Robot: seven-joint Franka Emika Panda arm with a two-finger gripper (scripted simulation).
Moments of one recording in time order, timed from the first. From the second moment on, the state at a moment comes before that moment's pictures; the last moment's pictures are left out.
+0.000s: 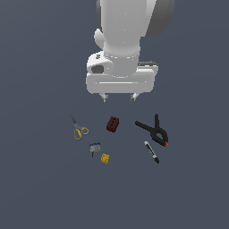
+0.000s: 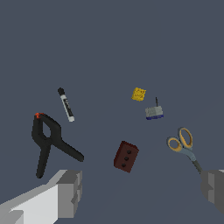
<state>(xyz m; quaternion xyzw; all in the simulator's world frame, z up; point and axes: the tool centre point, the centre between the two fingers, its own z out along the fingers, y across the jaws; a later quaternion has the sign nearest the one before) 0.007 0.017 0.323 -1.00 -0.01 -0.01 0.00</state>
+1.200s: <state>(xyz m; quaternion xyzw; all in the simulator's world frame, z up) 0.026 0.004 0.300 -1.00 -0.02 -0.01 -0.01</state>
